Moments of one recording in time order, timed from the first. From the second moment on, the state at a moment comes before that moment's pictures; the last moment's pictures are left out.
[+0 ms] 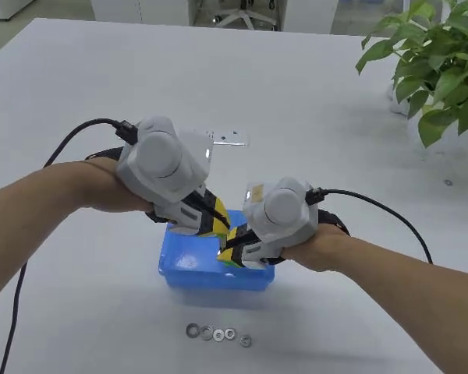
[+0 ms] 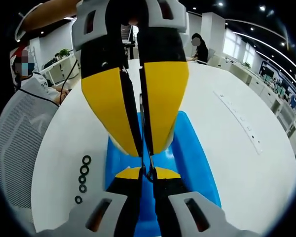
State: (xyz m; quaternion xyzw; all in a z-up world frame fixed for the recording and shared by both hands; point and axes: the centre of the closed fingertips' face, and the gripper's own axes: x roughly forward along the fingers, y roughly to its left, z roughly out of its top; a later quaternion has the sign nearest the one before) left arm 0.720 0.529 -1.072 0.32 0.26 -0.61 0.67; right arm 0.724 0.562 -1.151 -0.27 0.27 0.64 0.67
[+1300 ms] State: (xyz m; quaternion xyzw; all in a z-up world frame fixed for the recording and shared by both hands) left arm 0.719 0.530 -1.079 0.32 0.27 -0.62 0.67; right arm 0.720 0.560 -1.158 -0.29 0.28 0.64 0.65
